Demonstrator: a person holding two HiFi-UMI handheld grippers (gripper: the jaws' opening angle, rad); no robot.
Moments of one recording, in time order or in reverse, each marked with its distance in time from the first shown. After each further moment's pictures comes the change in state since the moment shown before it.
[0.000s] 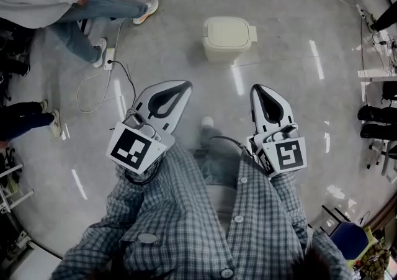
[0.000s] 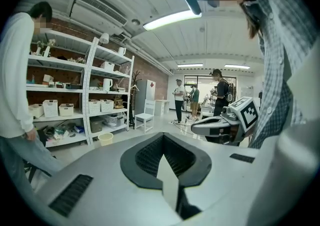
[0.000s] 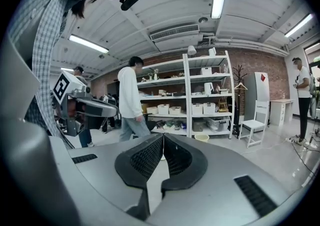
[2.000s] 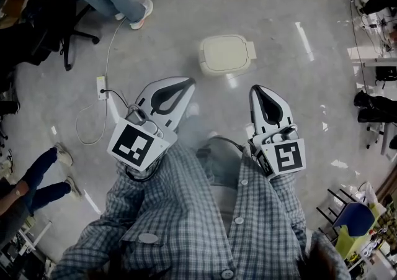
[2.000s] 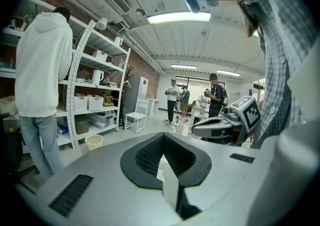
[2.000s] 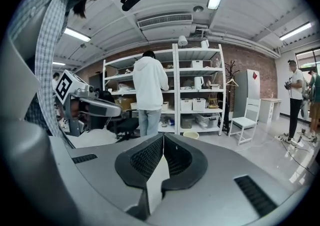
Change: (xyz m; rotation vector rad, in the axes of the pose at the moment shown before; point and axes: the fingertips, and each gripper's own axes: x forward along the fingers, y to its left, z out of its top) left arm 0.112 0.168 0.027 -0.039 0.025 -0.180; right arm 0.165 -0.057 0.029 0.031 0.078 -0.152
